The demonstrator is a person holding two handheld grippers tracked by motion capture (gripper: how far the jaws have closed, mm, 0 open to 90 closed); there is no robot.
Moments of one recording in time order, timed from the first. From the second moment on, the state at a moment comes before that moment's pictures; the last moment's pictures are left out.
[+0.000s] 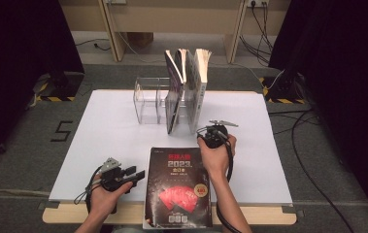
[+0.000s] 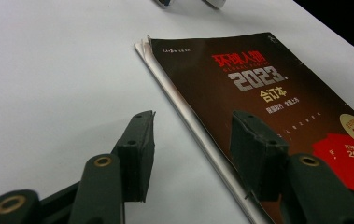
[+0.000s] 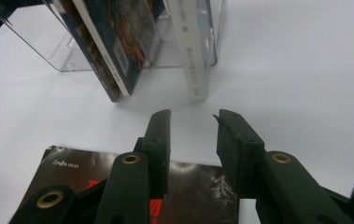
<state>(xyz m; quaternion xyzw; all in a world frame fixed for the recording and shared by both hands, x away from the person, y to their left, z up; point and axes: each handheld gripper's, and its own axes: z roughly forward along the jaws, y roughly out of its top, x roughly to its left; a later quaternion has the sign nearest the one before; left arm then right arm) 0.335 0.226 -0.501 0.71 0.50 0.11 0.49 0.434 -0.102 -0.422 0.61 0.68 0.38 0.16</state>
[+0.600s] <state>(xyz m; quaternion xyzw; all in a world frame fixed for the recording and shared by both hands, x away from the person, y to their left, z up) 0.341 0.215 -0.507 0.71 0.50 0.10 0.48 0.442 -0.117 -0.464 0.64 0.68 0.34 0.11</state>
